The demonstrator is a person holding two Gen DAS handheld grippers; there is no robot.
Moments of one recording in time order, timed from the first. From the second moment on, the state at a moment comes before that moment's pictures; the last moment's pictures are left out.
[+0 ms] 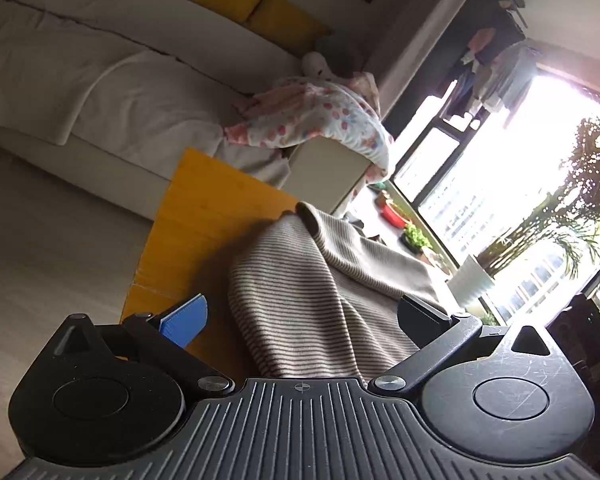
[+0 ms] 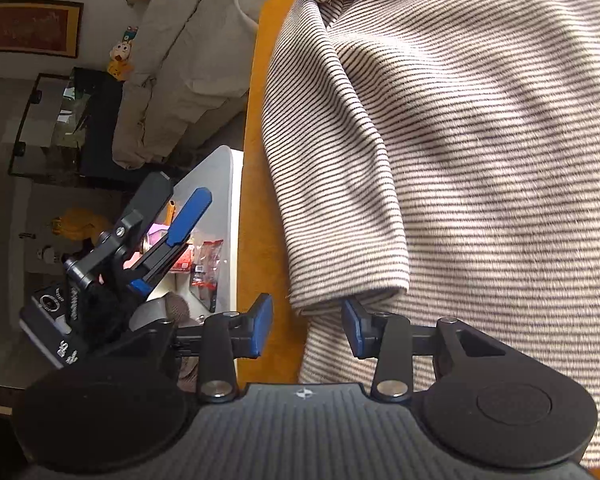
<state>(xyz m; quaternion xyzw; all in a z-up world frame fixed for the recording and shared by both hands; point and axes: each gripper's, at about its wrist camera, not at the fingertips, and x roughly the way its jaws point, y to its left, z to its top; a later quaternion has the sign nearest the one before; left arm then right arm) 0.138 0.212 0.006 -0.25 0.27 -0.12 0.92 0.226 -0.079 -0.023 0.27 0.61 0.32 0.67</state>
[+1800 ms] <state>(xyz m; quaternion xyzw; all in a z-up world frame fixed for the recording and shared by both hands) 0.320 0.038 -0.021 -0.03 0.34 -0.17 0.92 0.353 -0.233 -0.016 0.06 0.33 0.21 0.92</state>
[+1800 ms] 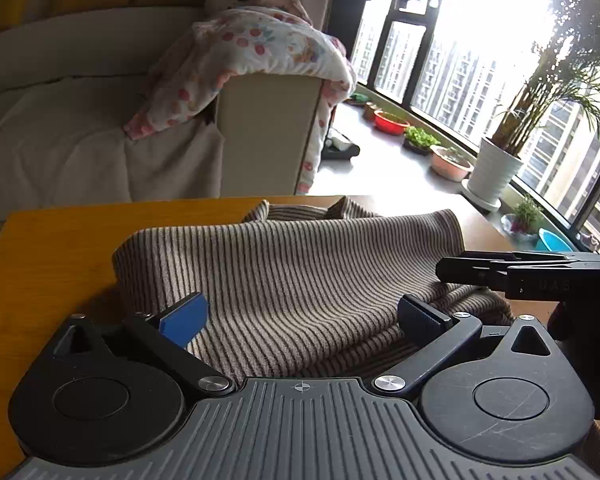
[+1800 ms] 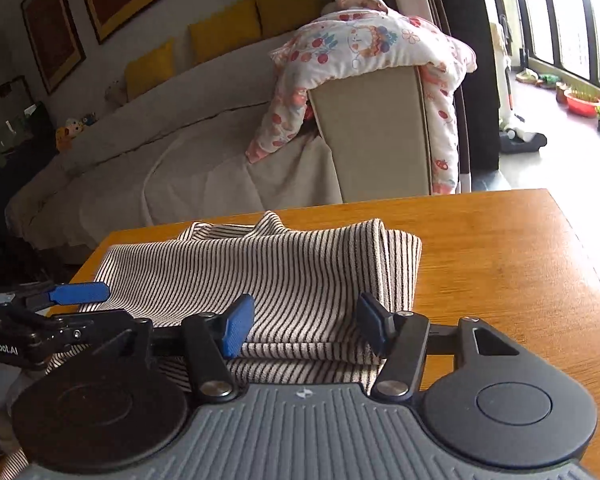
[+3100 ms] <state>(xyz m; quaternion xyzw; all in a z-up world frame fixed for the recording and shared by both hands) 0.371 0.125 -0.025 -0.12 0.41 -0.22 0.88 0.416 -0.288 0.000 0.14 0.39 0.20 0.89</state>
